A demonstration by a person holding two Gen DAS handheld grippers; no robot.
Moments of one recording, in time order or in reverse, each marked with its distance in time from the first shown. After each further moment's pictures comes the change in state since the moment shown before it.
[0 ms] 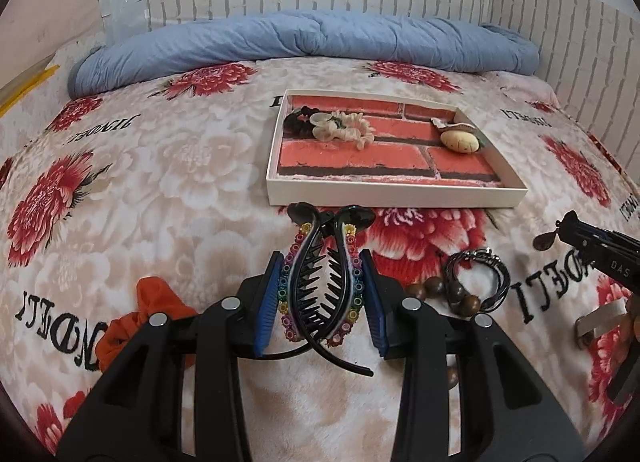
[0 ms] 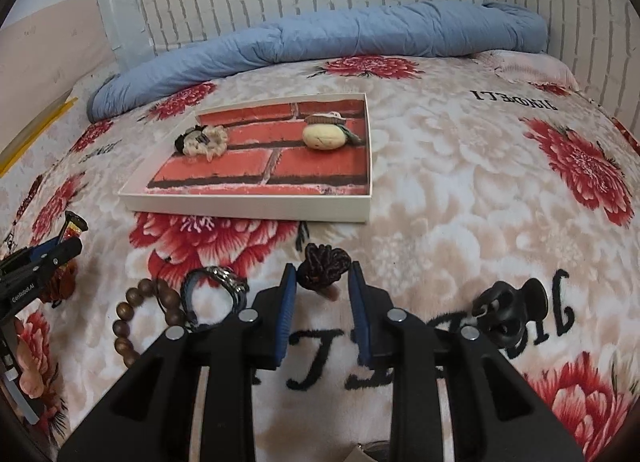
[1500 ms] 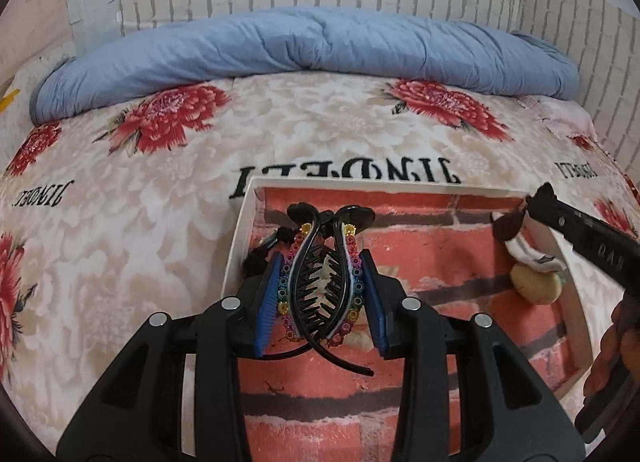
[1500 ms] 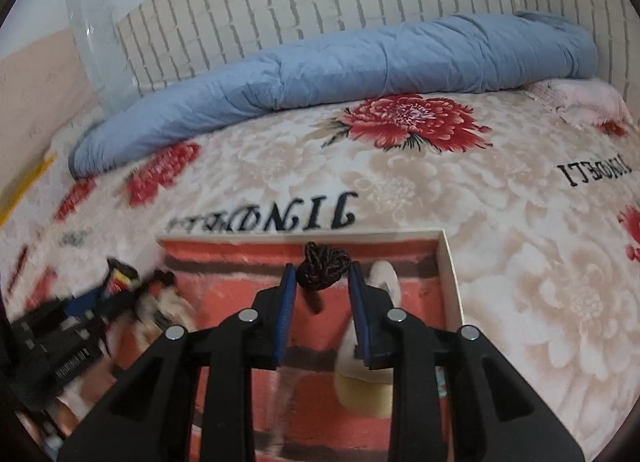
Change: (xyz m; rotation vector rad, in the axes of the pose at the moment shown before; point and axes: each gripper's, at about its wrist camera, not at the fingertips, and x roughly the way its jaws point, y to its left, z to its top) left arm 0.178 -0.009 0.163 -0.011 0.028 0.018; right arm 0.169 0.029 0.174 0.030 -0.079 0.041
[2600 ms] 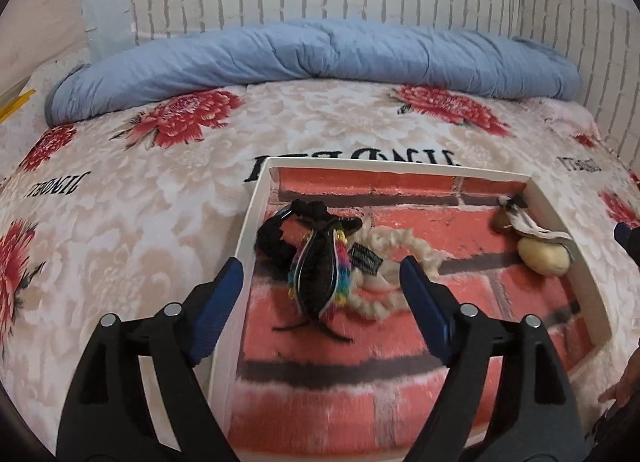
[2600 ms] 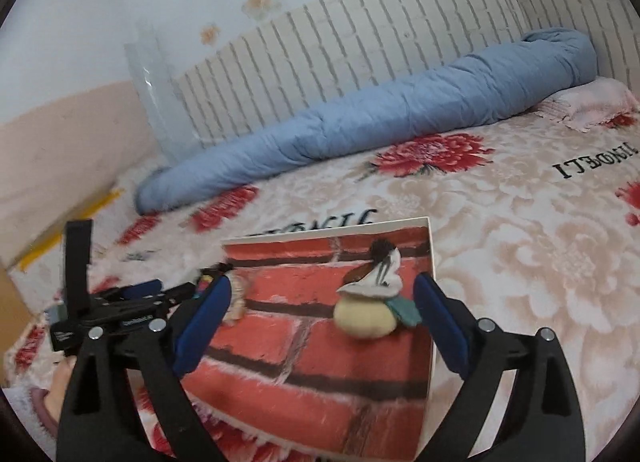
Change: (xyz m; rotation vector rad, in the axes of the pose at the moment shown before) left arm -0.020 0.003 -0.037 -0.003 -0.089 0.032; right arm -0.088 -0.052 -0.064 0.041 -0.246 0.269
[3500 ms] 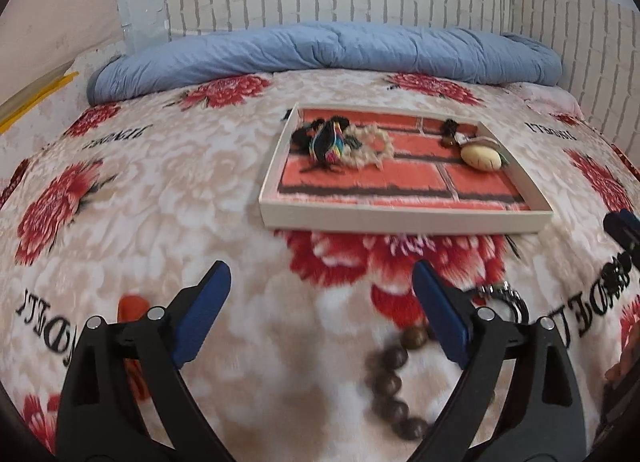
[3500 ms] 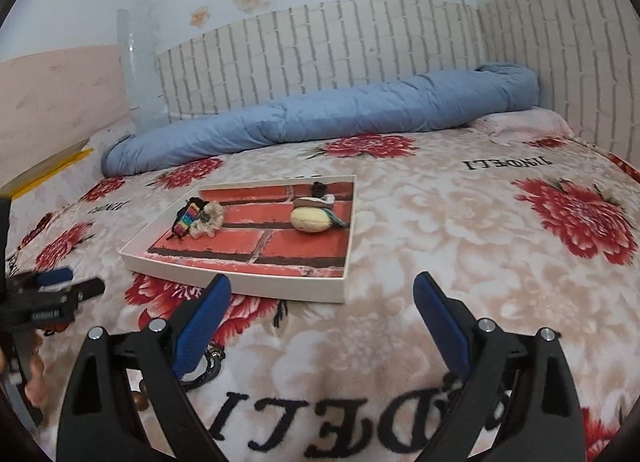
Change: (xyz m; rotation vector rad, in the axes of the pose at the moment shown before) left arm -0.141 -0.009 -0.115 -0.010 0.016 0.055; right arm -0.128 0.023 -0.063 -0.110 0.016 -0.260
